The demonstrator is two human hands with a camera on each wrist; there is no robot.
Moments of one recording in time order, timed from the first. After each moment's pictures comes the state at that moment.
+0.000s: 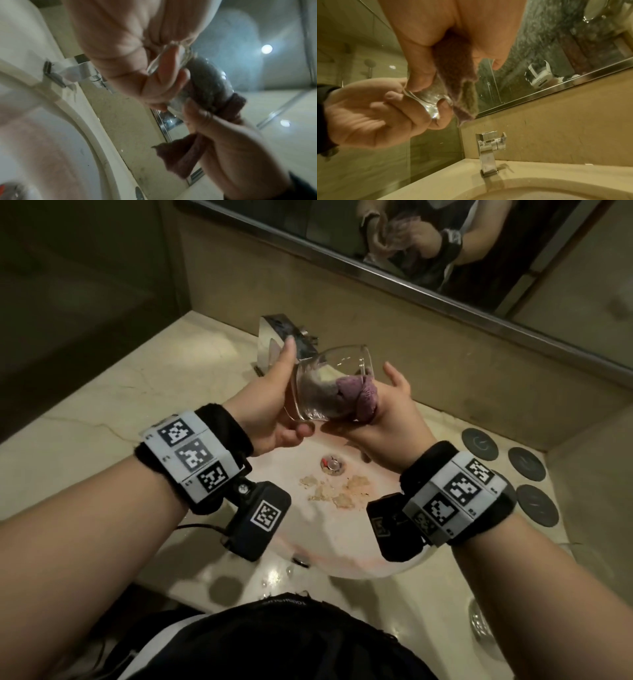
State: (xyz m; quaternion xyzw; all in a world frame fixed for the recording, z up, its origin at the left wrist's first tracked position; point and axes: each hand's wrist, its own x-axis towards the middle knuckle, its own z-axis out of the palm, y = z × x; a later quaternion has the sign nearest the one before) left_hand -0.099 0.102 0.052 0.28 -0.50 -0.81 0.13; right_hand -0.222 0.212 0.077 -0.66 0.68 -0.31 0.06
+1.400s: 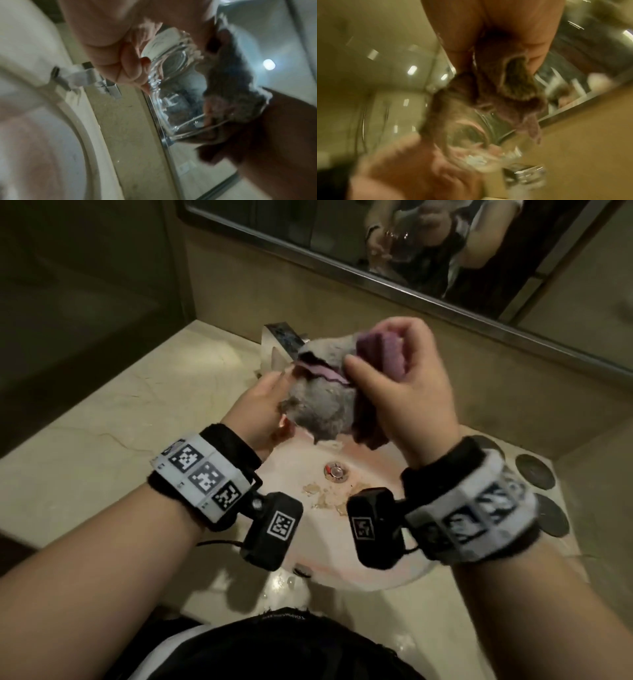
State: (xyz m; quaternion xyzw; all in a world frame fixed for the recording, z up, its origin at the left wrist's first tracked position) left_hand -0.101 0.100 0.039 0.28 -0.45 -0.79 0.30; right_hand -0.209 0.205 0.115 -0.49 0.69 -0.52 0.11
